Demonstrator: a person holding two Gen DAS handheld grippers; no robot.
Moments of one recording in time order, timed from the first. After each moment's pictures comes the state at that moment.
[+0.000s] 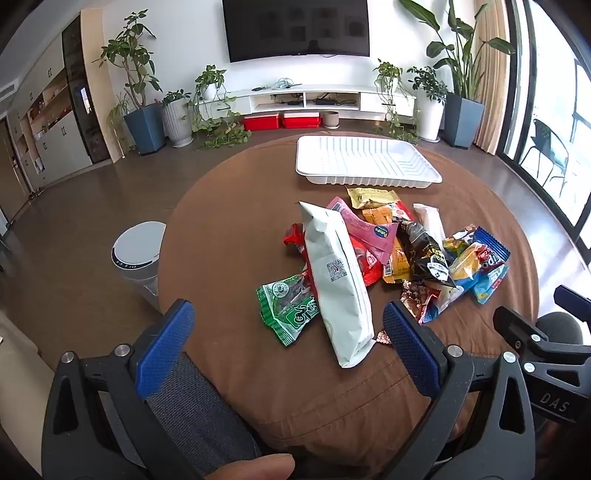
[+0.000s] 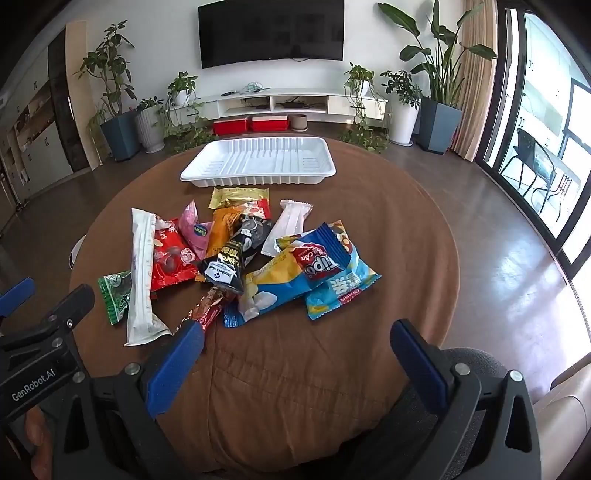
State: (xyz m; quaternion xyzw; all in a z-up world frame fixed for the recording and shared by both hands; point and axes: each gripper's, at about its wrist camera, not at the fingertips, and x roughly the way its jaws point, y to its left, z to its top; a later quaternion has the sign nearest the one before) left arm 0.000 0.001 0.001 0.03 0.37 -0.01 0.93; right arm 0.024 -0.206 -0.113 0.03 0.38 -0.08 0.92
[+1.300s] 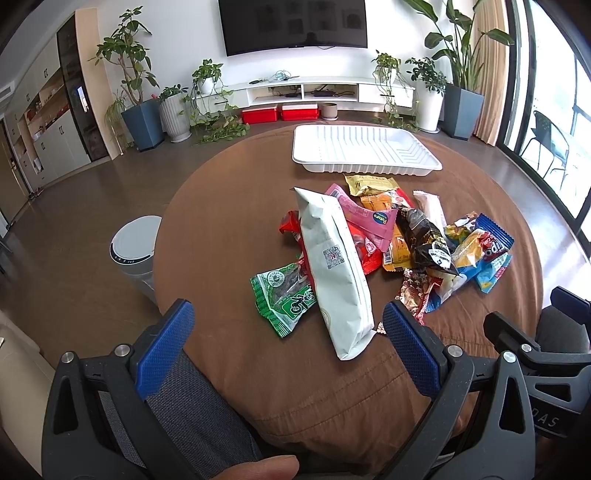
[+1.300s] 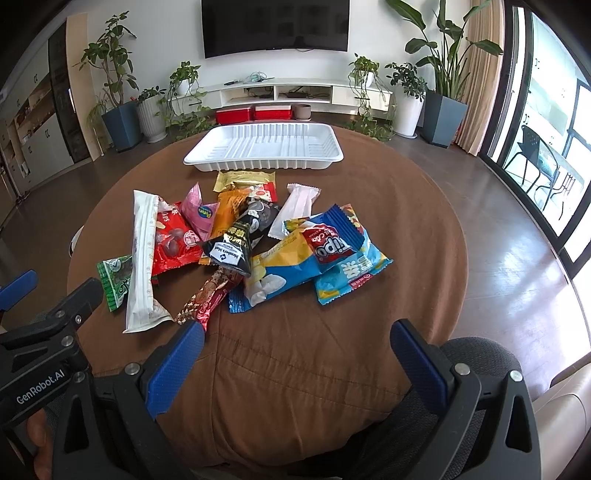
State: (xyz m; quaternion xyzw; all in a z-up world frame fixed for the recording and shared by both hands) left arm -0.001 -0.005 -0.017 0.05 0.38 -0.01 0.92; right arm 0.027 -0.199 -0.126 0.03 0.39 -0.08 0.92
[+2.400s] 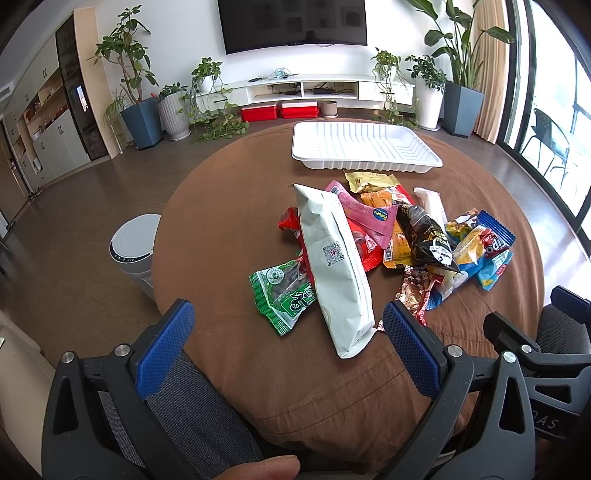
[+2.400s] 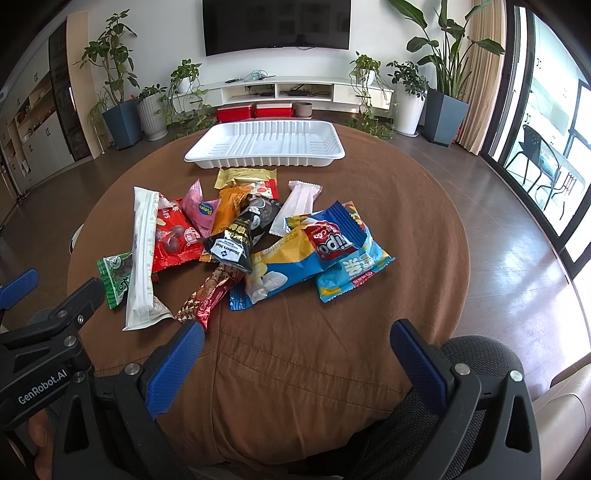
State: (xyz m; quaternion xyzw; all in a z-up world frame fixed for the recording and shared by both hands) left arm 0.000 -0.006 -0.019 0.05 0.39 -0.01 0.92; right arm 0.027 -0.198 -0.127 0.03 0.40 -0.08 0.91
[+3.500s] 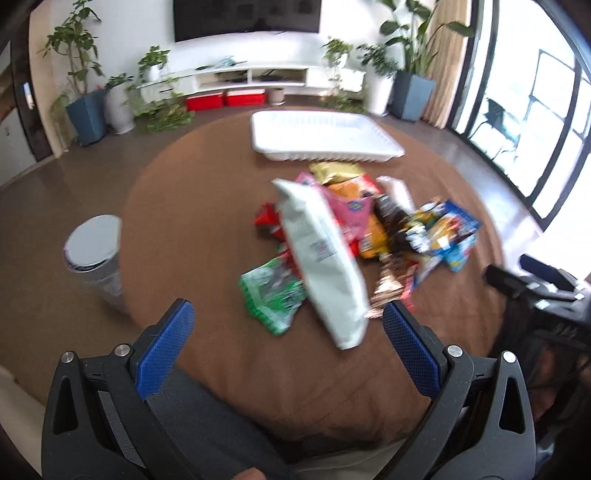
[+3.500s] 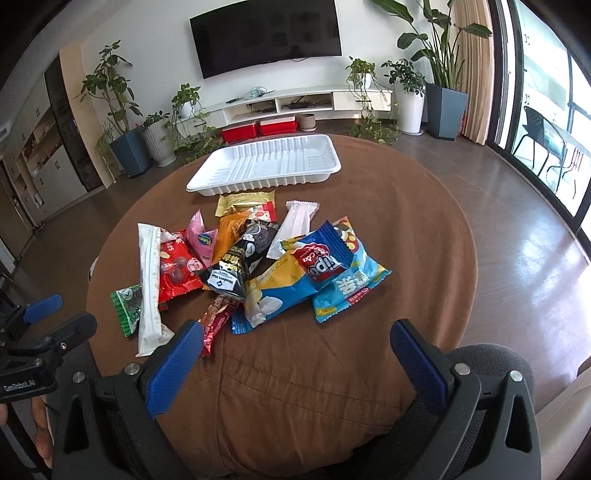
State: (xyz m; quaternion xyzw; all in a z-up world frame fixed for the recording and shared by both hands) left arm 0.001 0.027 -0.016 0.05 0.42 -0.11 0.90; right arm 0.028 -0.224 -0.124 0.10 0.37 -0.04 0.92
